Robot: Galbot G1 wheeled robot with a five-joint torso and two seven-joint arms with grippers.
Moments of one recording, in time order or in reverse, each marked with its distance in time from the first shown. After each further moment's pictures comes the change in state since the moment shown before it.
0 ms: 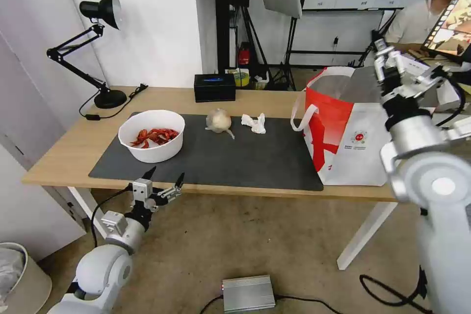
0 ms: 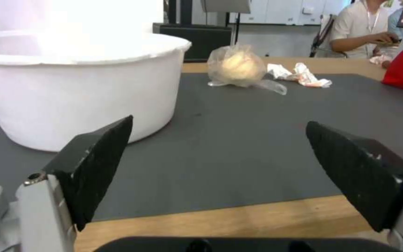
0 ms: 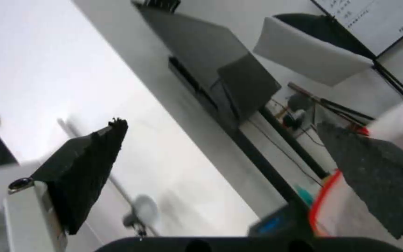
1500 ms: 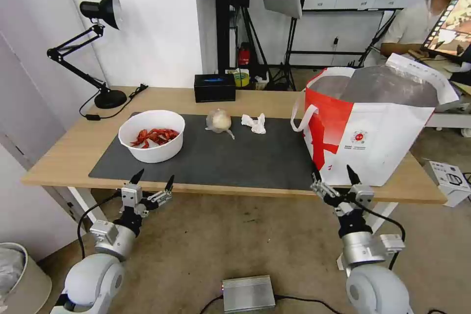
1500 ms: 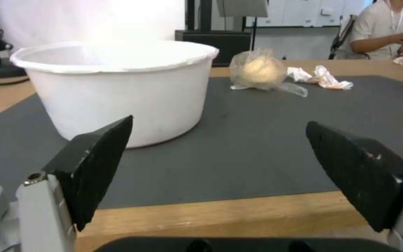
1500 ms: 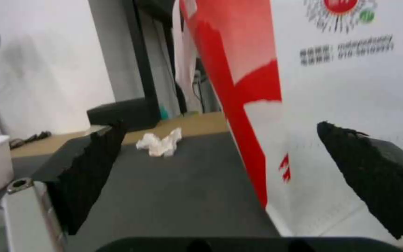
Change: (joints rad) left arm 0.068 -0.017 -0.062 -0.040 0.027 -0.021 -0.019; right arm -0.545 0.254 -0.059 -0.139 -0.981 0.289 -0.252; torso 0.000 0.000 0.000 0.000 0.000
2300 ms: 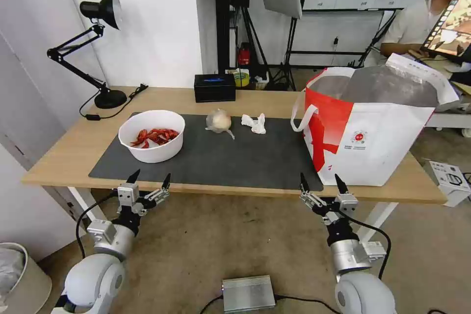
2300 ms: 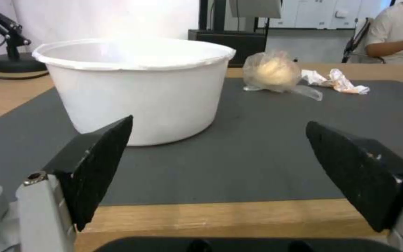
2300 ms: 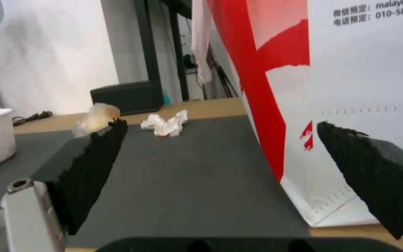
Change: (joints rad) left arm -0.005 -0.007 -0.002 0.002 -0.009 0.006 -0.036; right arm -0.008 0.029 -0.033 -0.033 -0.087 0.016 -0.005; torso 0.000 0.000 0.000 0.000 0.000
